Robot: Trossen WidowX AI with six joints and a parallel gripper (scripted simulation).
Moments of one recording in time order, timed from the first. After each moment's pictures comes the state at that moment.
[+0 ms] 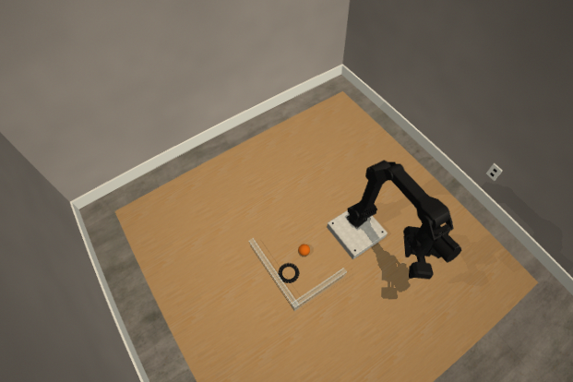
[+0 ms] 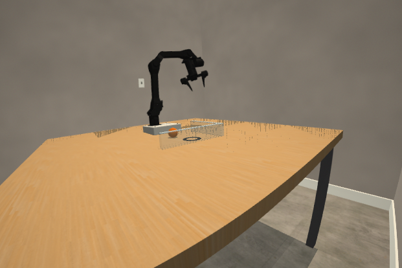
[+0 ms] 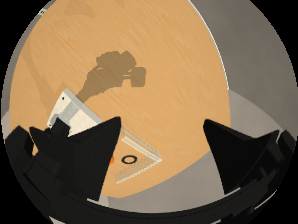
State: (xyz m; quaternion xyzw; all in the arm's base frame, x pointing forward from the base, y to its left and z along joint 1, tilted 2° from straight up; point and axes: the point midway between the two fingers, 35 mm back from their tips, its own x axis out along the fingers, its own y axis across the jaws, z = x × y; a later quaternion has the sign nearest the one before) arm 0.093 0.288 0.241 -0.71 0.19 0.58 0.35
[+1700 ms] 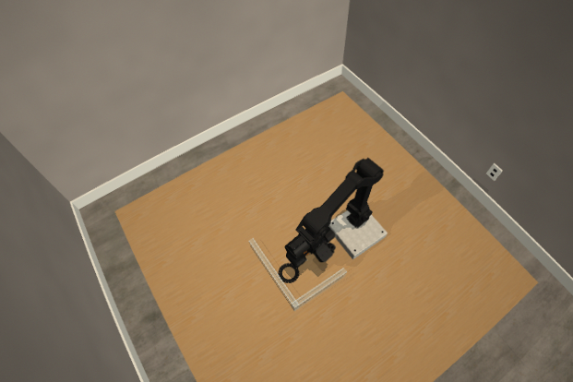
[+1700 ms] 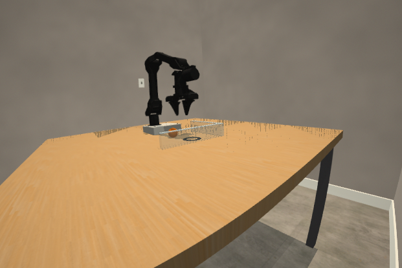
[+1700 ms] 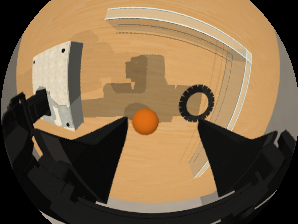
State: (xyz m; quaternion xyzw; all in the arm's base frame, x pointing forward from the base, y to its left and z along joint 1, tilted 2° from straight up) arm 0.270 0.005 0.088 -0.51 0.51 0.49 0.49
